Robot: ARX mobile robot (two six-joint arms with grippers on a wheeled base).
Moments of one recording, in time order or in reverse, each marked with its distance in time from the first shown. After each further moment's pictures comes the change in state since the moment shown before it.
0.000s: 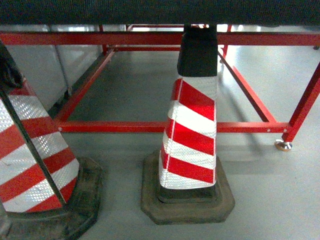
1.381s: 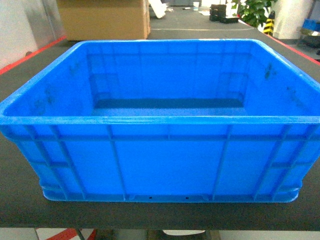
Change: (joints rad) left arm 0.000 0.000 0.000 -0.001 -0.002 0.004; right arm 0.000 0.000 0.000 -0.001 0.001 -0.003
